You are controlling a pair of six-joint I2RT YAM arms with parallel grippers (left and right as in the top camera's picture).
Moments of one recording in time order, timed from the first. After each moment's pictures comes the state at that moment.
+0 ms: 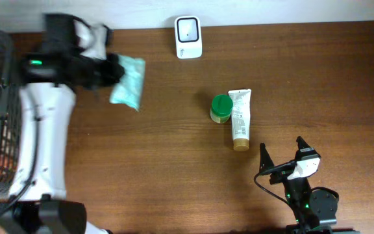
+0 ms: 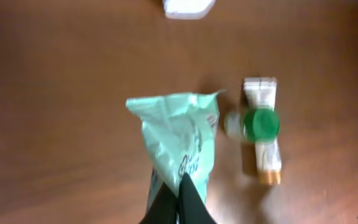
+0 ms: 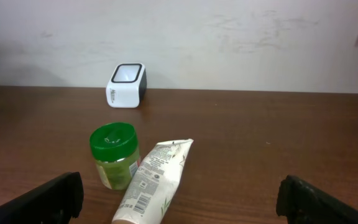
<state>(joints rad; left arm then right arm) -0.05 1.71 1.72 -1.06 0.43 -0.14 0.04 0.01 0.01 -0.07 -0.13 0.06</state>
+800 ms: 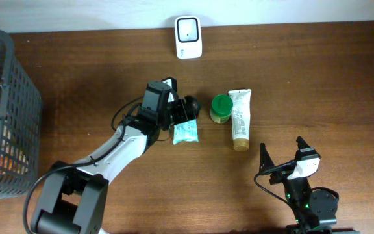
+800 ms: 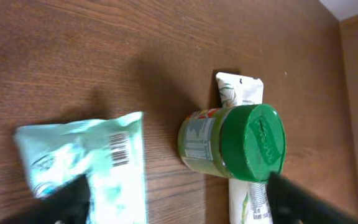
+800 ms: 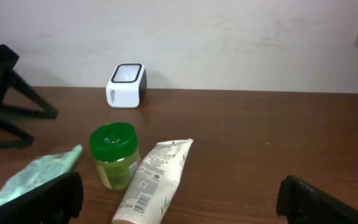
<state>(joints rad) -0.43 1.72 0.98 0.00 0.28 -0.69 0.04 0.01 0.01 -0.07 -0.13 0.06</state>
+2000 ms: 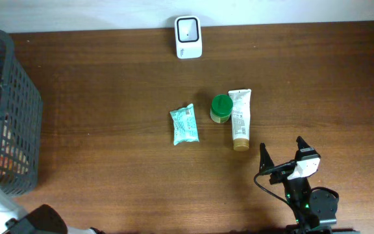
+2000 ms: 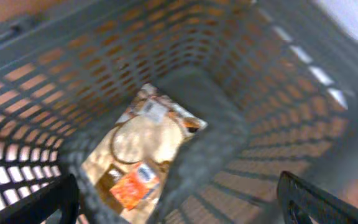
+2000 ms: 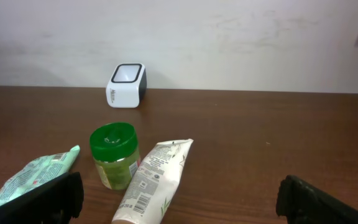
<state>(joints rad) 0.68 1.67 2.04 -1.20 -0.16 -0.31 0.04 0.01 0.01 -0.07 -0.13 0.06</state>
